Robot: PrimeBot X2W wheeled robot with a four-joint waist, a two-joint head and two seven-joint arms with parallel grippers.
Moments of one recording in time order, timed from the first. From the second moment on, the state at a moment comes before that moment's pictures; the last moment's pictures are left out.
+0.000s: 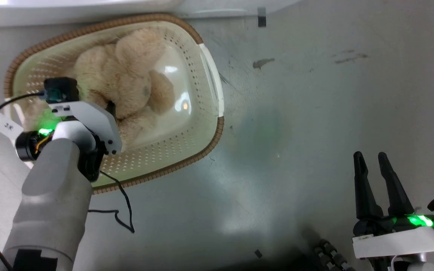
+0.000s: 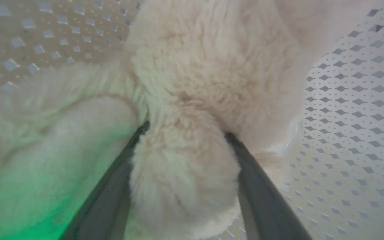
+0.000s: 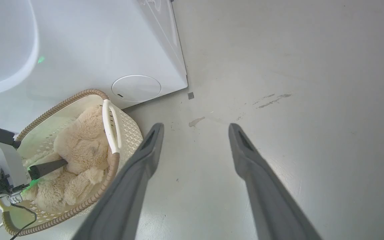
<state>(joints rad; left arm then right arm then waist) -0.86 0.24 -0.20 0.96 -0.40 0.02 0.10 -0.03 -0.05 0.04 -0.06 0.48 0.13 -0.23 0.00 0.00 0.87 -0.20</state>
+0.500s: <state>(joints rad) -0.98 0.25 -0.24 1.09 -0.47 0.01 0.10 -0.06 -0.05 0.05 -0.04 0.55 0.13 -0.26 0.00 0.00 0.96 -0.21</state>
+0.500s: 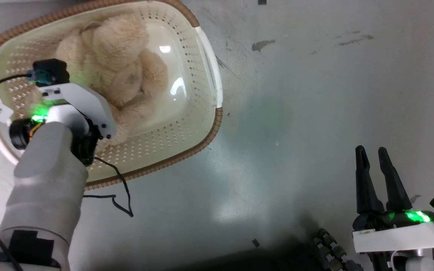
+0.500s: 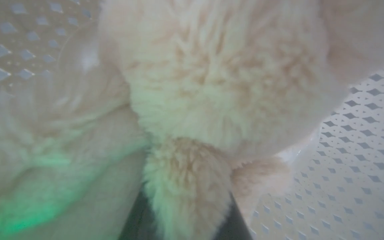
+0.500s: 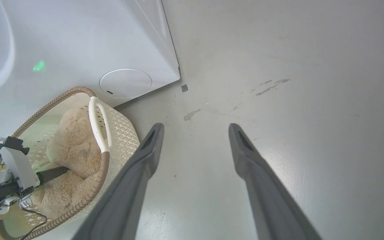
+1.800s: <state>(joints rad) -0.74 0.06 -0.36 1.13 -0.51 -0.08 -0.06 0.00 -0.05 0.00 0.22 0.47 0.13 -0.26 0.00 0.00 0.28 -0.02</state>
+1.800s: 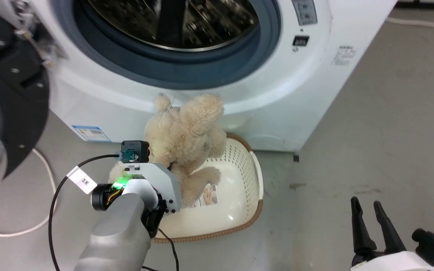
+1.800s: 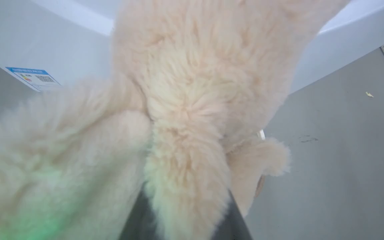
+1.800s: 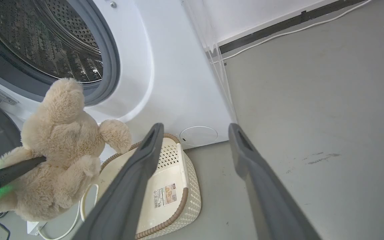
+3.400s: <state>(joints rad) -1.20 0.21 -0.17 0.73 -0.36 0.01 -0.25 -0.06 -0.05 0.03 0.12 0.46 0.13 -0.26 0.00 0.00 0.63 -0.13</state>
